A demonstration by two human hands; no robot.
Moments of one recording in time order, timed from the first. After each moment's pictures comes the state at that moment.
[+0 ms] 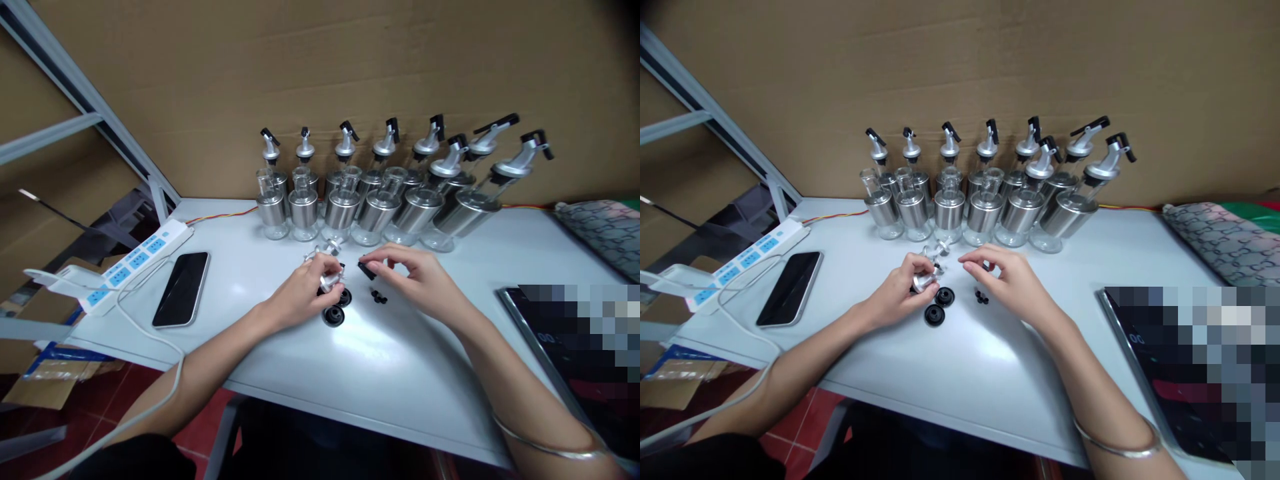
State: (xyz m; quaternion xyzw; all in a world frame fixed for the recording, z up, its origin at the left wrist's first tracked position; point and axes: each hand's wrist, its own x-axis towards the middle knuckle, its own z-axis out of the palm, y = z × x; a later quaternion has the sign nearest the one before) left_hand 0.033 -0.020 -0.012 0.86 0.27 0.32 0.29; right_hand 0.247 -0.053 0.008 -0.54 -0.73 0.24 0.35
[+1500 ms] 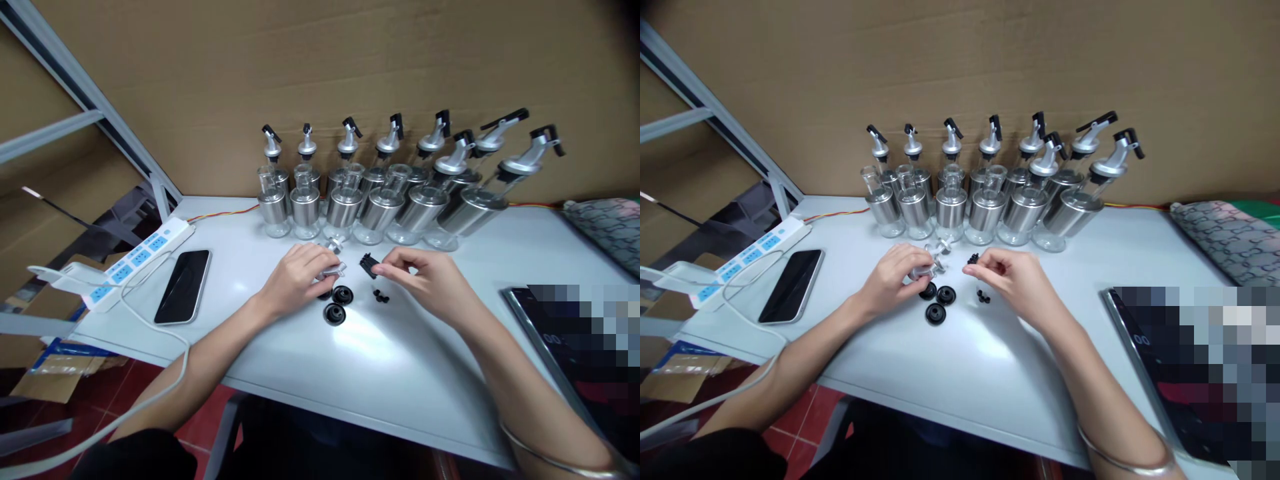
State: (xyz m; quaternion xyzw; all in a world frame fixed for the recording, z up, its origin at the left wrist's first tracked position) left_hand 0.024 -0.006 -0.003 0.92 0.20 0.35 0.04; right_hand 0.249 -0.057 0.009 -0.59 -0.70 0.24 0.32
